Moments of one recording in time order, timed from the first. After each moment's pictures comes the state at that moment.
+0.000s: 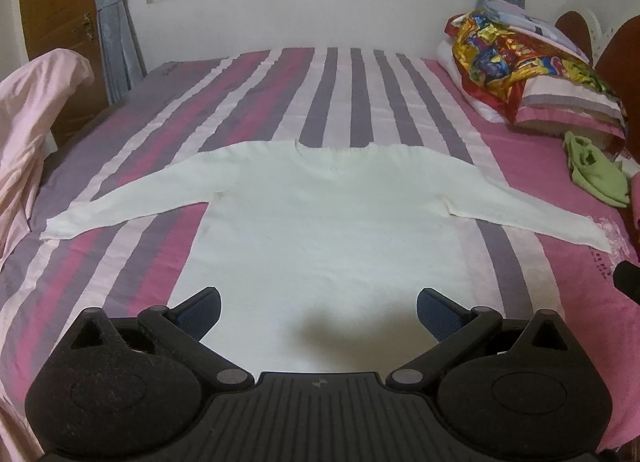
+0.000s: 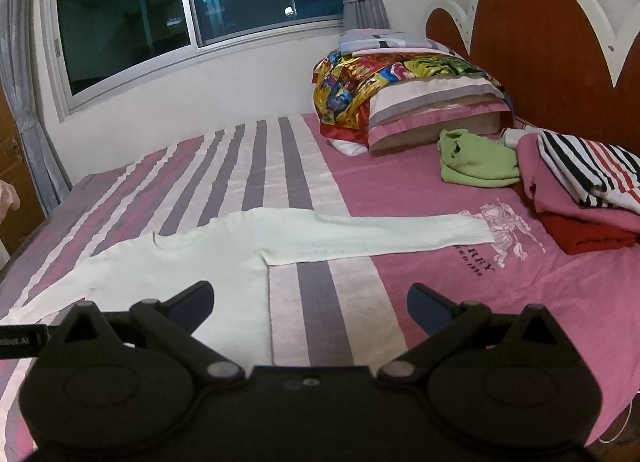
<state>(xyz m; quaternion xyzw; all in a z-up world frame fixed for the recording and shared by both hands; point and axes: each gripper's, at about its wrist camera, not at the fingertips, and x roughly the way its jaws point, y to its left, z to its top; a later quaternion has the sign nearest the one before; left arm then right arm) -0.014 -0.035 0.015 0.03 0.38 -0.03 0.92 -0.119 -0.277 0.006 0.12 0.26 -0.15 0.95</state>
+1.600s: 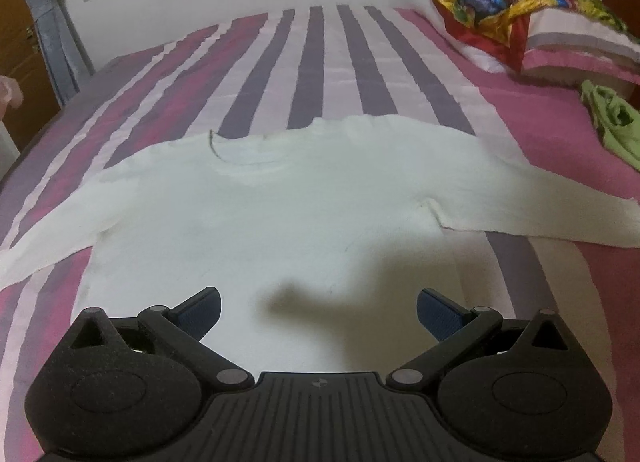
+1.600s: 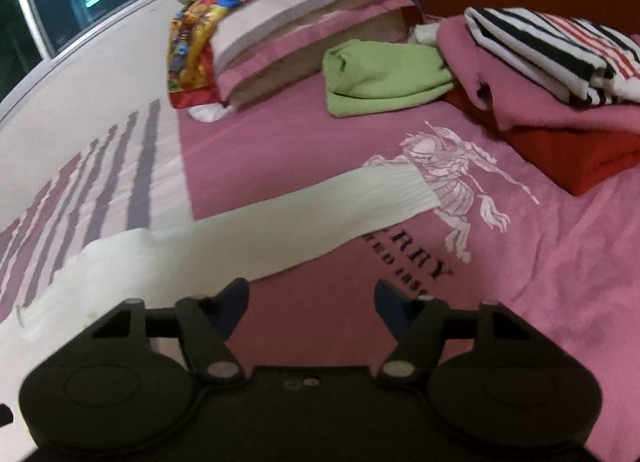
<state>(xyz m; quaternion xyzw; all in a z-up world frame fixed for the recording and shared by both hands) 0.144 -0.153 -0.069 0.09 0.43 -0.05 0.90 0.006 -0.474 -0.111 0.25 0.30 -0.27 0.88</state>
